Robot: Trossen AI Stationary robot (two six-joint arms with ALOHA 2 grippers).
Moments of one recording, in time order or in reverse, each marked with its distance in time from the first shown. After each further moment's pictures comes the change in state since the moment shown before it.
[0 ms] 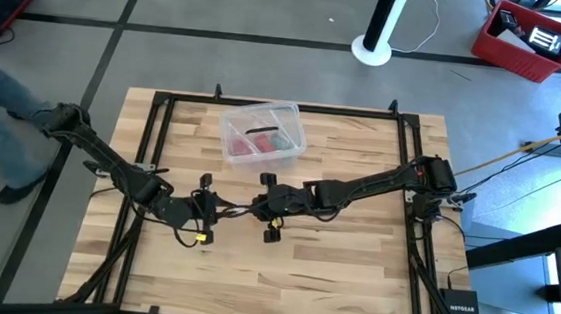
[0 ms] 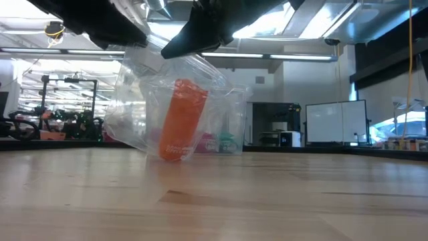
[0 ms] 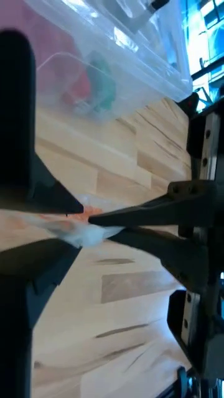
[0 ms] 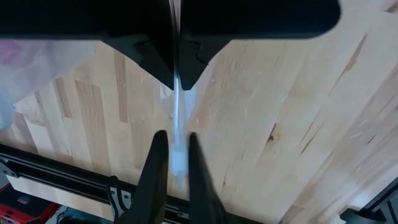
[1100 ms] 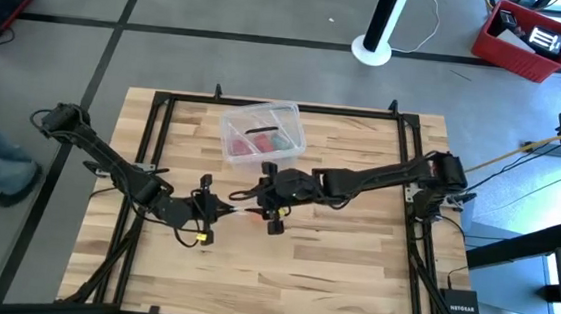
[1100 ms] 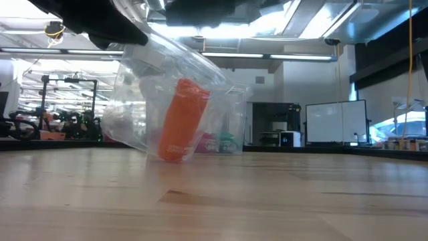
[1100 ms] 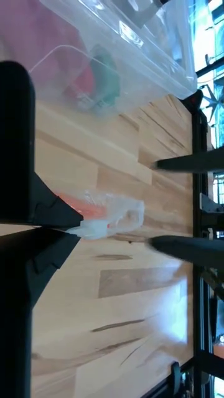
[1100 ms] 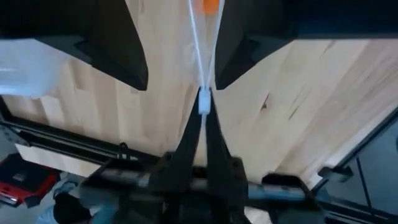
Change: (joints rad) left arm 0.000 0.000 0.000 0.005 0.008 -0.031; right arm -0.042 -0.087 0.030 -0.026 -0.105 -0.019
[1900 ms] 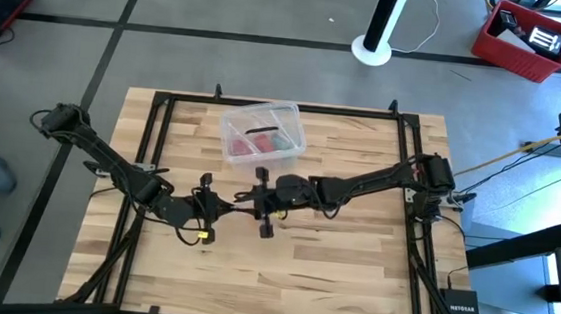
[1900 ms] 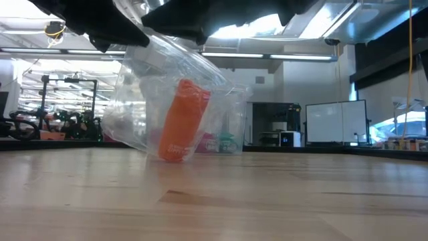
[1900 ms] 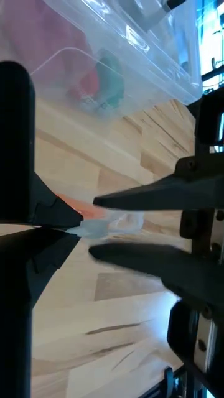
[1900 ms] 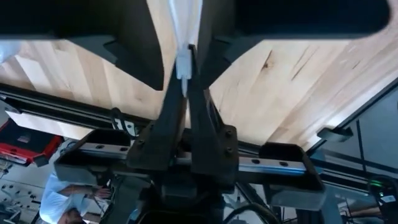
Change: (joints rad) left arm 0.012 0.000 0.000 0.000 -0.002 -0.036; right arm -0.003 0.092 -0.121 0.417 -0.026 0.015
